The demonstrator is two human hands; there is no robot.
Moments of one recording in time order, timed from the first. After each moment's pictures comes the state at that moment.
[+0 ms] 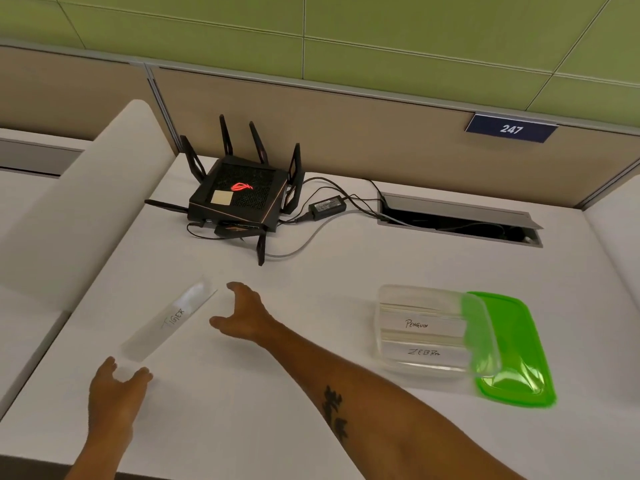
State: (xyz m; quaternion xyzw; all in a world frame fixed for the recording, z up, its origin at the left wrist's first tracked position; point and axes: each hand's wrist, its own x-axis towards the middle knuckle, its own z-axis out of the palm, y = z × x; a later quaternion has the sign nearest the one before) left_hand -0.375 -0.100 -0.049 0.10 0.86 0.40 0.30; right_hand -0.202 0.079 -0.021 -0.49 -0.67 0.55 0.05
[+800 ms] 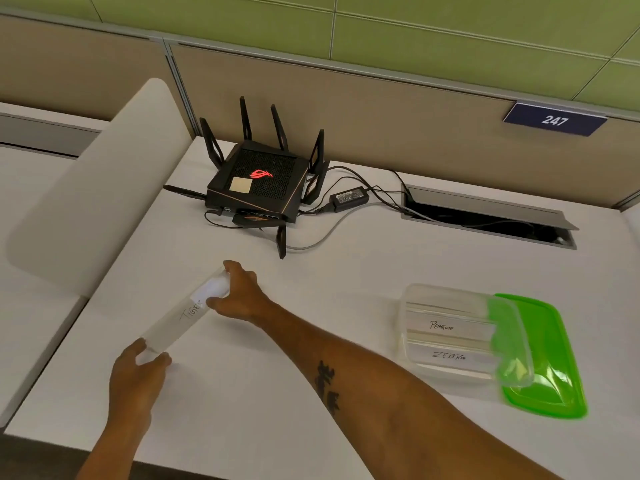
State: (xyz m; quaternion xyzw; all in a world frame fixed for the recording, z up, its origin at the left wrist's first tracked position) left_hand -0.380 -0.089 -0.040 0.10 0.85 0.40 0.33; right_hand -0.262 0.098 -0.037 -0.48 -0.66 0.58 0.04
